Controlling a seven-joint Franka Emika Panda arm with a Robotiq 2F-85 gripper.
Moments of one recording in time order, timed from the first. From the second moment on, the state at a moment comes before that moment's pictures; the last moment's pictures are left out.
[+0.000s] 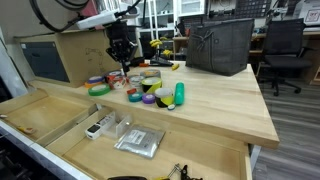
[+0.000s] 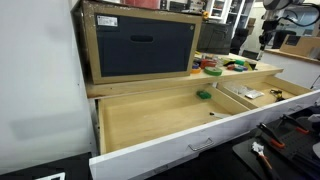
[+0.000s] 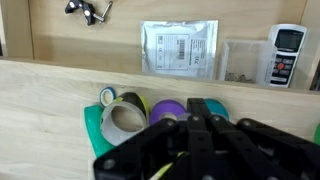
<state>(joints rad) -0.32 0.27 -0.17 -1.73 -0.09 2.01 -0.55</state>
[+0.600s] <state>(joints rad) -0.27 0.53 -0.13 -1.41 -0.11 1.86 -0.51</state>
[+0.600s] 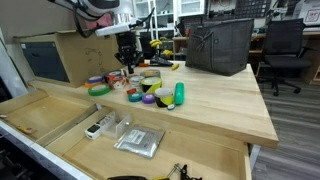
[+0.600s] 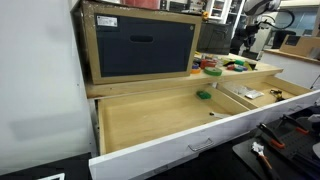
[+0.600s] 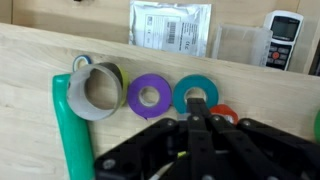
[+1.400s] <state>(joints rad) -0.07 0.79 -0.09 -1.17 -0.23 1.73 -0.23</state>
